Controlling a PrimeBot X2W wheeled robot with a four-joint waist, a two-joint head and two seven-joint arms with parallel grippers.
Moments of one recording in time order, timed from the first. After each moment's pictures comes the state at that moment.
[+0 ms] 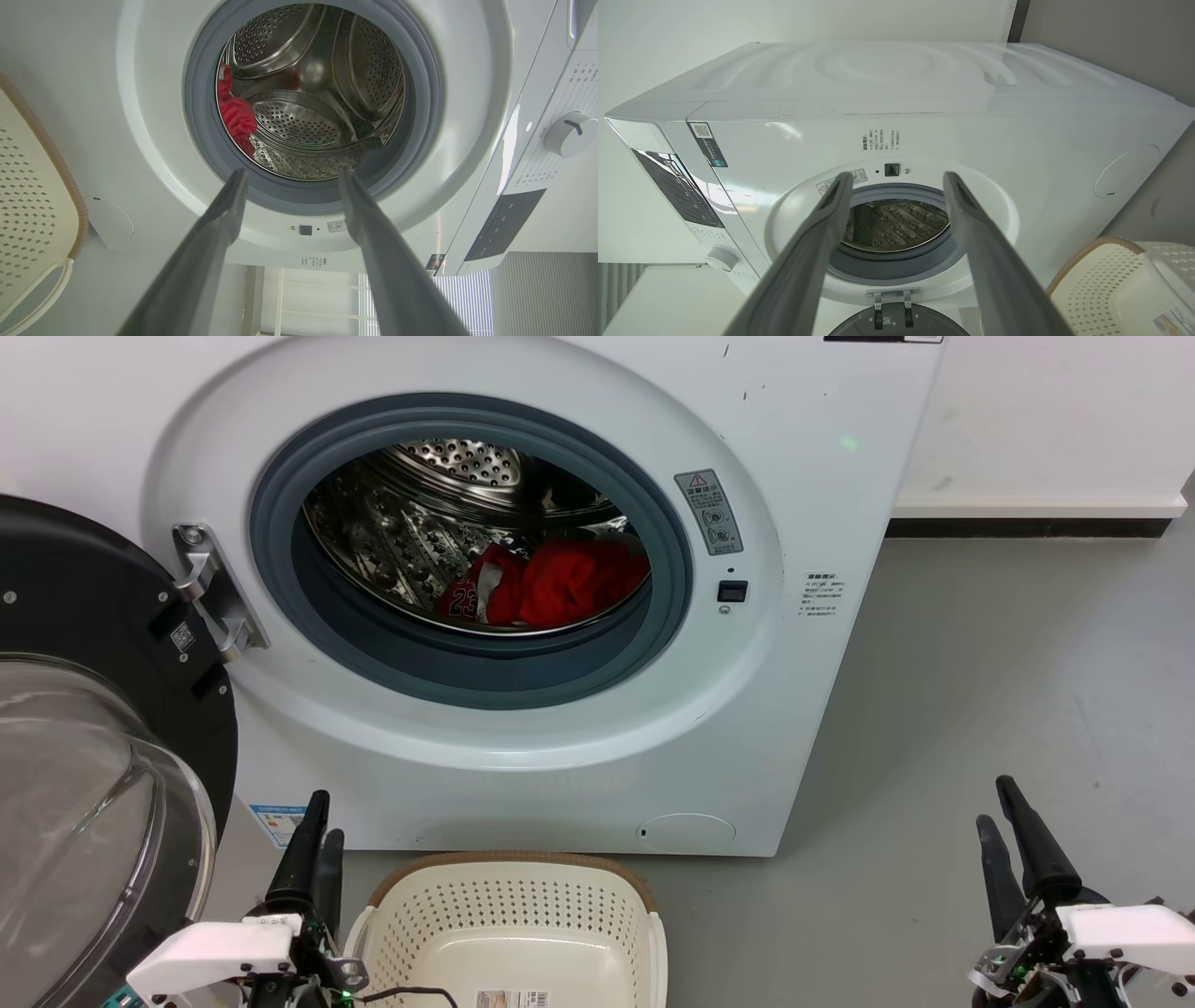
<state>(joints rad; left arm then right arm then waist) -0.07 0.05 0.11 0.26 -1.59 -0.13 0.09 -0.06 -0.05 -0.11 0.28 1.59 0.13 0.09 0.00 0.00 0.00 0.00</state>
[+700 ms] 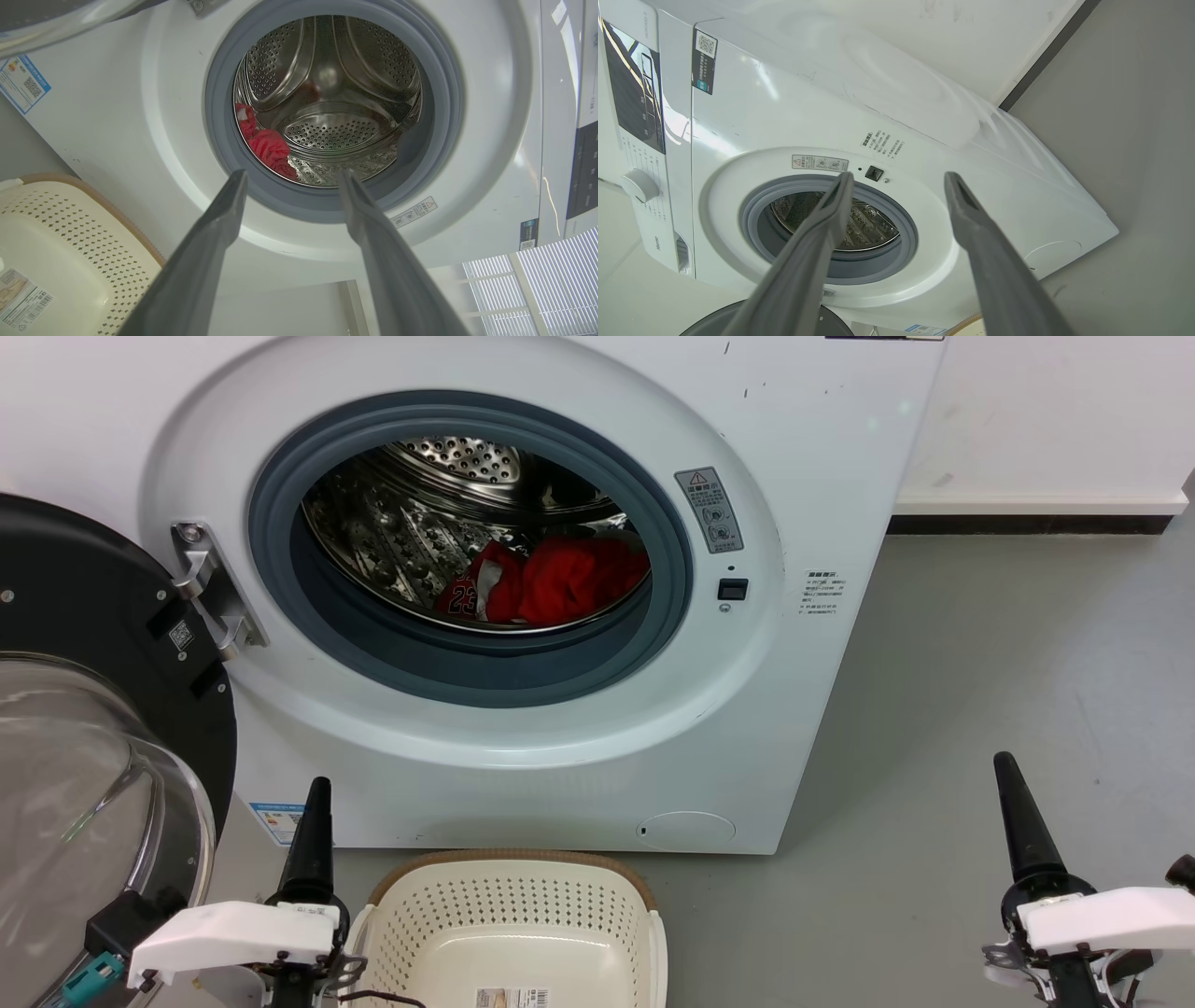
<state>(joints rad) -0.04 0.05 0.09 0.15 -1.19 -0.05 -0.01 -0.04 -0.05 -0.10 0.16 1.13 0.13 0.00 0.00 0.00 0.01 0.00</state>
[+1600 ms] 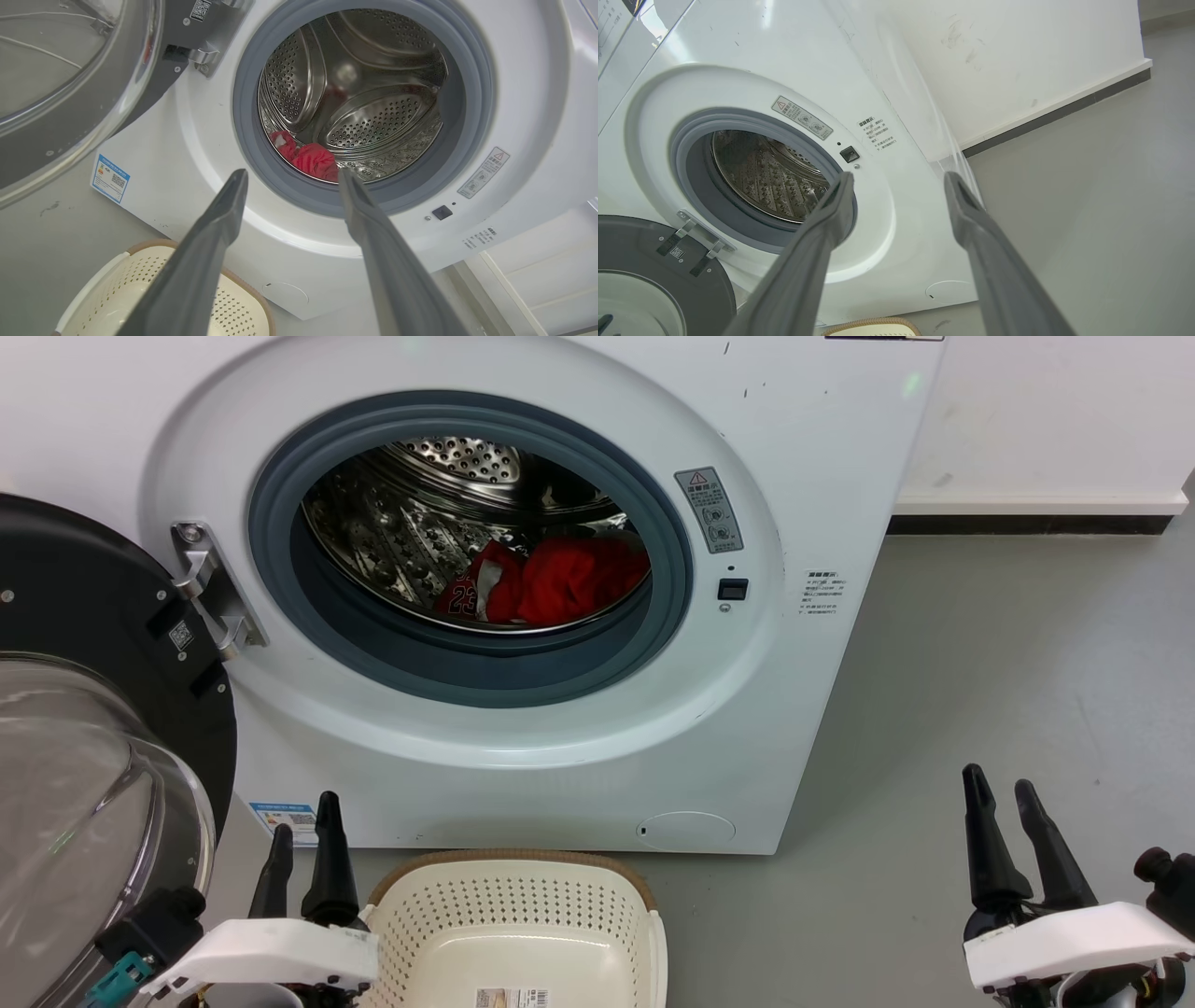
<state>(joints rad) 0.02 0.05 0.04 0.07 -0.75 0.03 -0.10 0.02 -0.05 -0.05 0.06 0.60 0.13 -0.10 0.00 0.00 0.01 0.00</state>
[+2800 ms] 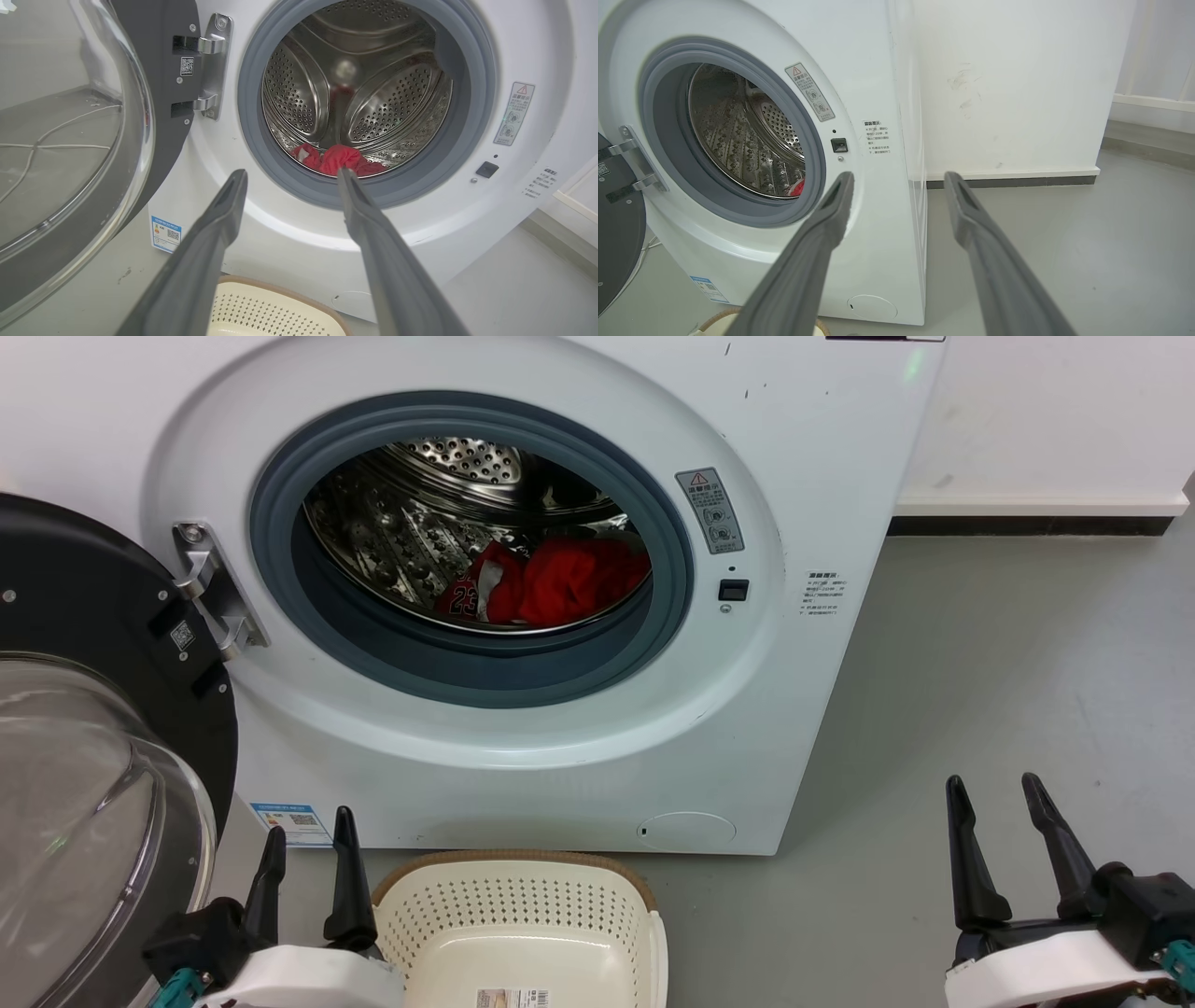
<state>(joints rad) 0.05 0.05 0.02 0.07 -0.40 0.03 -0.19 0.07 -0.05 -0.03 0.00 0.16 0.13 -0.19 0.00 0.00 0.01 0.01</state>
